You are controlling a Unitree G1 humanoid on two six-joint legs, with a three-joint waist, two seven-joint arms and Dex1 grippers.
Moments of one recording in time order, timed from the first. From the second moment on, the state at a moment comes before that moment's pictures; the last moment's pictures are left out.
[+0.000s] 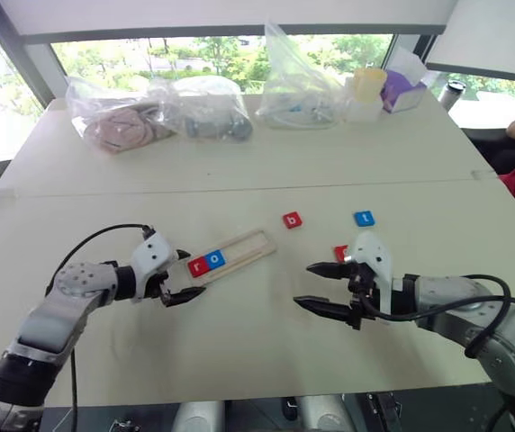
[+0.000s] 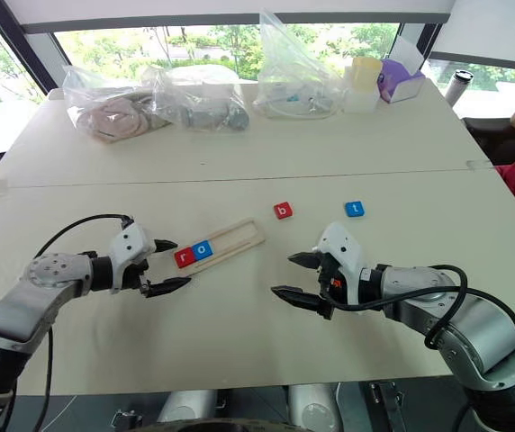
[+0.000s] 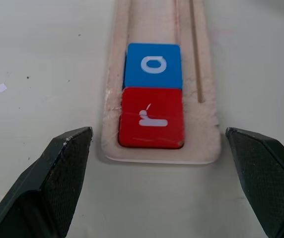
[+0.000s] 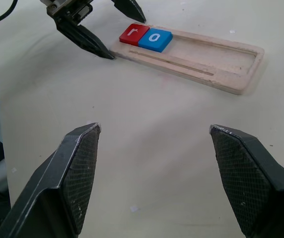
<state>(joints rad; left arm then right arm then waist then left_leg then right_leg) -0.16 0.78 -0.09 -0.16 -0.26 0.38 -0.92 -0.10 -0.78 -0.01 -0.67 0.74 0.89 0.68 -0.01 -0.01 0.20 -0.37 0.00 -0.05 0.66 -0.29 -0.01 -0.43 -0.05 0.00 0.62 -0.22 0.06</state>
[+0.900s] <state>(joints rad) -0.45 0.73 -0.25 0.23 -0.18 0.00 -1.35 -0.10 -0.75 0.00 -0.64 0.68 0.87 0.64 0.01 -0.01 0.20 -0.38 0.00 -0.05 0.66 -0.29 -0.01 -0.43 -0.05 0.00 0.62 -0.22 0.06</state>
